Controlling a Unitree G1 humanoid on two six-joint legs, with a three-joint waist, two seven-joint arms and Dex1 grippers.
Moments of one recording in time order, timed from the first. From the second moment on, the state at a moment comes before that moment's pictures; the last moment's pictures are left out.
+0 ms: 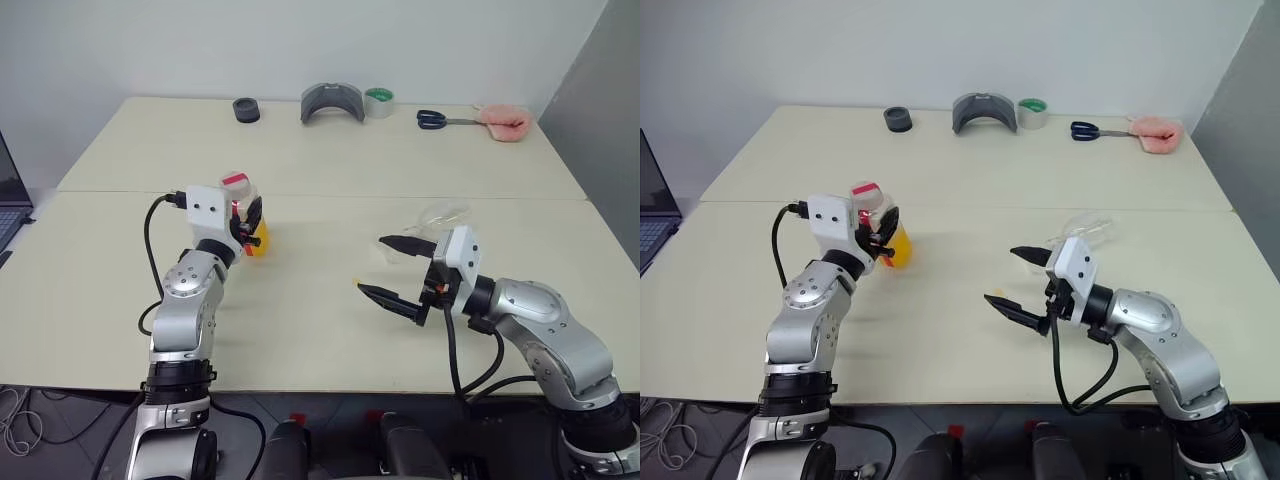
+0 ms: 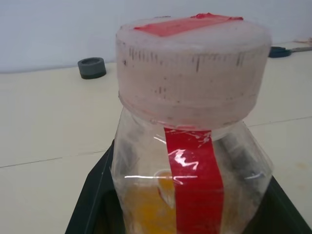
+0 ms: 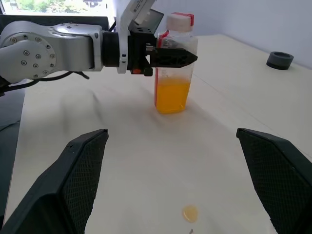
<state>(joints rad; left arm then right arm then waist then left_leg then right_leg) -0.42 0.29 0.16 -0.02 -0.16 0.32 -0.24 -0.26 -0.53 0.11 -0.51 0.45 0.46 0.74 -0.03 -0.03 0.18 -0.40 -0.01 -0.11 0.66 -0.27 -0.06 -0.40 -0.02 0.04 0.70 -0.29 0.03</state>
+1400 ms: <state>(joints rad) -0.67 0.30 -0.16 0.28 -0.30 0.14 -1.15 -0.39 -0.43 0.06 -0.71 0.53 0.83 0.33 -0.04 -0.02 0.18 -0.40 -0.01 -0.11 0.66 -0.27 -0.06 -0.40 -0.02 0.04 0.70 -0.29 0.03</state>
